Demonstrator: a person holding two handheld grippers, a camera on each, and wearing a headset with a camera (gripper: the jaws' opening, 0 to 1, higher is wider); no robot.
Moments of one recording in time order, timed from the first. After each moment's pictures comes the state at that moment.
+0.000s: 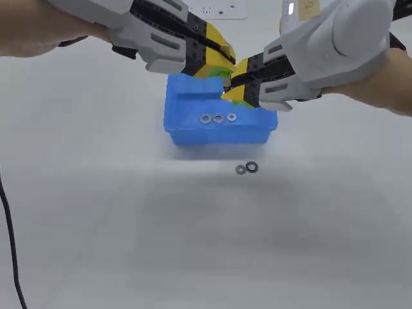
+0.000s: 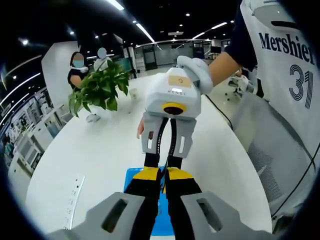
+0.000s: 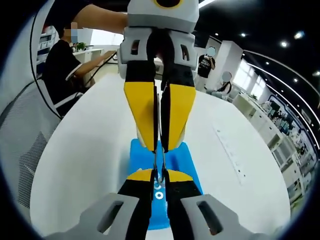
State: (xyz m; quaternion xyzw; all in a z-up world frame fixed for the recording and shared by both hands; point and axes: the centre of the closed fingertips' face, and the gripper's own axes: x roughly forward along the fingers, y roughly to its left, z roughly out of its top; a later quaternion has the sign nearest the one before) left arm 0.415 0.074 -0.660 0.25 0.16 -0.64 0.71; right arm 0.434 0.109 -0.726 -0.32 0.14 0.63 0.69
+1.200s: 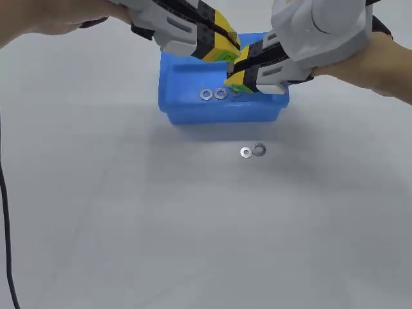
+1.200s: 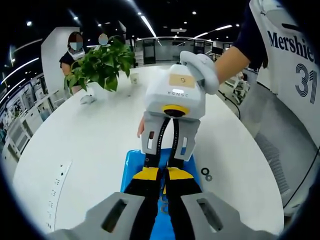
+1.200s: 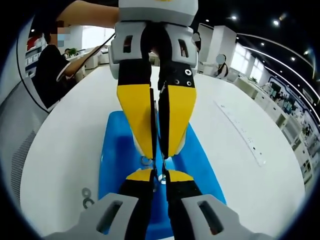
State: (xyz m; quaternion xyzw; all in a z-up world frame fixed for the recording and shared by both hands) left arm 0.450 0.075 -0.723 0.23 0.21 -0.65 0.70; right arm 0.460 0.110 -0.790 -0.29 0.20 0.63 0.70
